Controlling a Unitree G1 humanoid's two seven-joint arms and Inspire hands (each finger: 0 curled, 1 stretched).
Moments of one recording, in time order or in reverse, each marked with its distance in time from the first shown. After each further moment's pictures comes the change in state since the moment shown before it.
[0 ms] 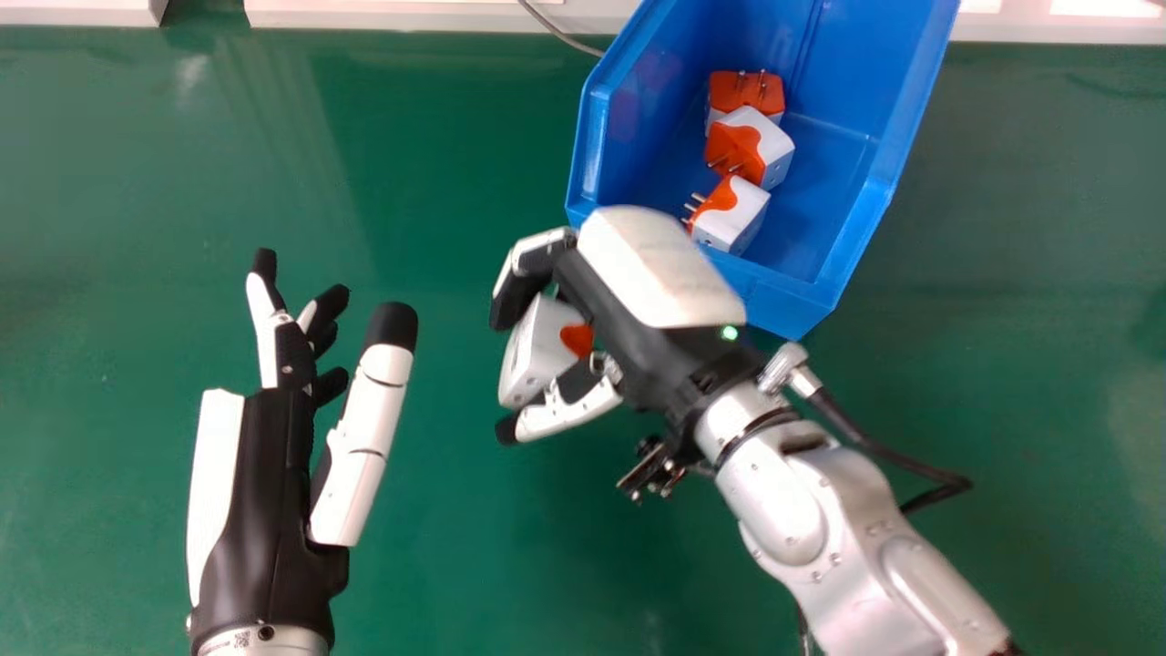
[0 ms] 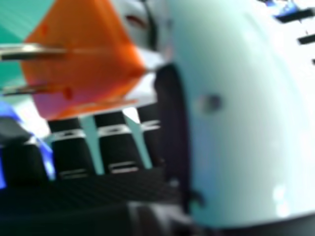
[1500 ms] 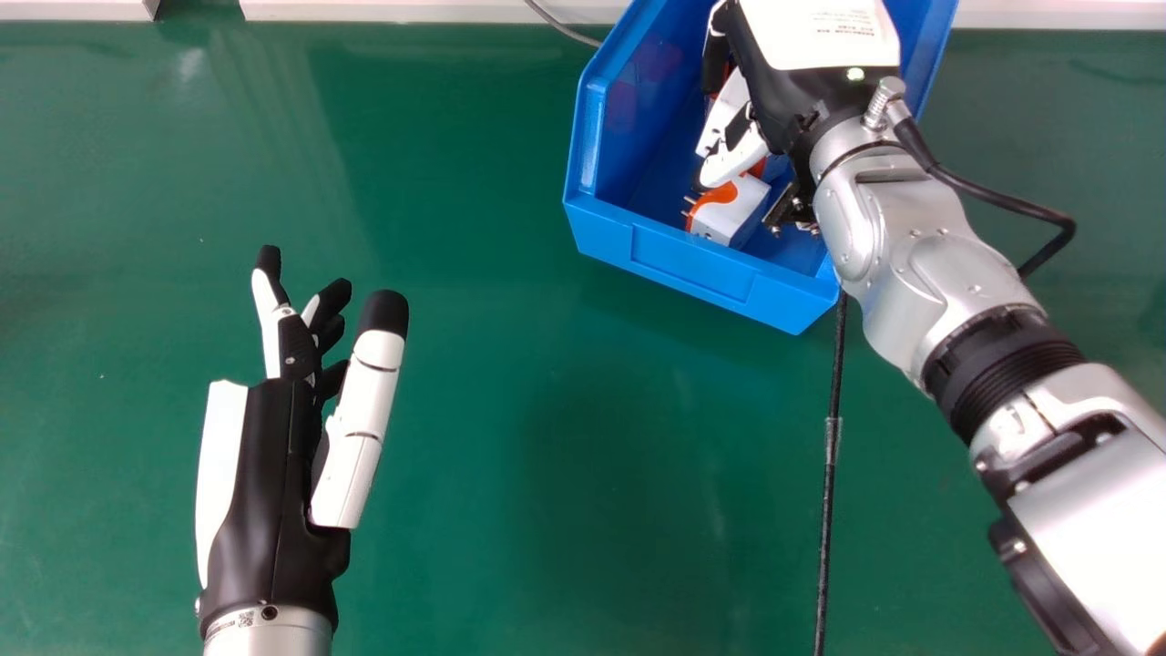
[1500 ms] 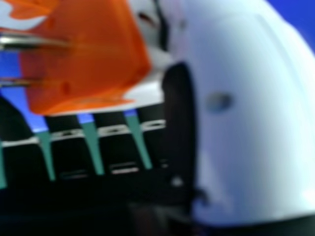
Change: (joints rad) left arm -0.044 0.010 0.035 0.052 -0.060 0.001 -0.001; right arm -0.730 -0.009 -0.027 1.111 -0.106 -0.022 -0.297
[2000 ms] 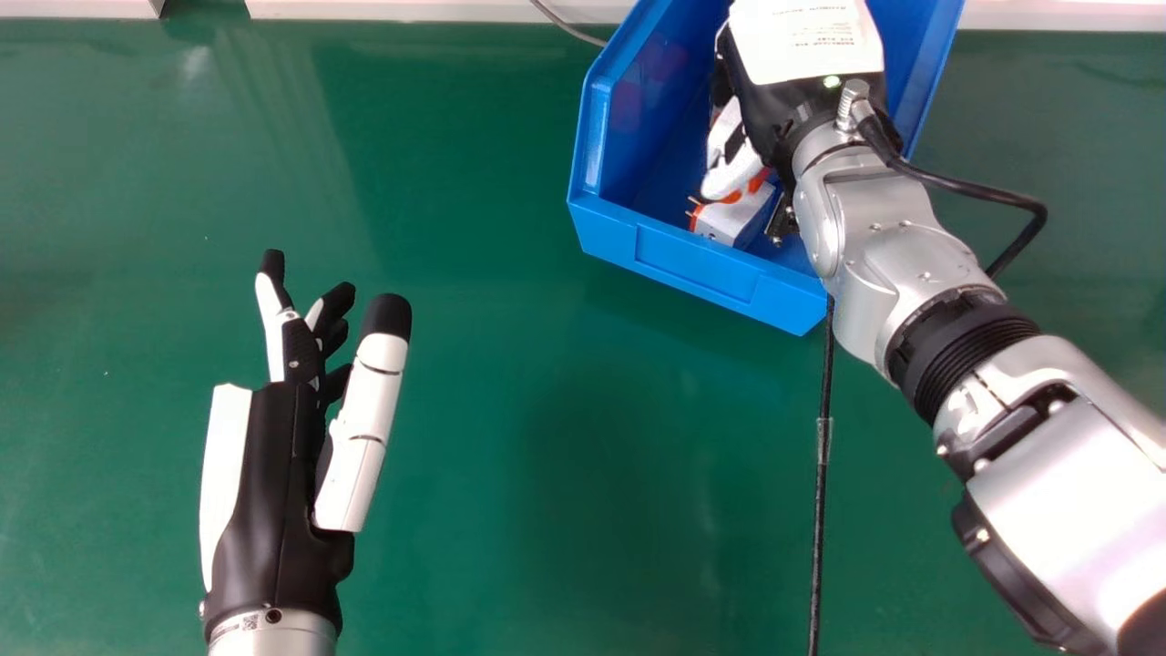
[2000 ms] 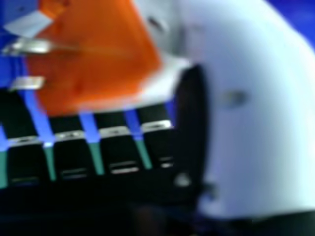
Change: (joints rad) left arm 0.006 -0.002 -0.018 -0.001 0.003 0.000 0.002; right arm -0.057 0.036 0.122 0.082 -0.012 0.133 0.059
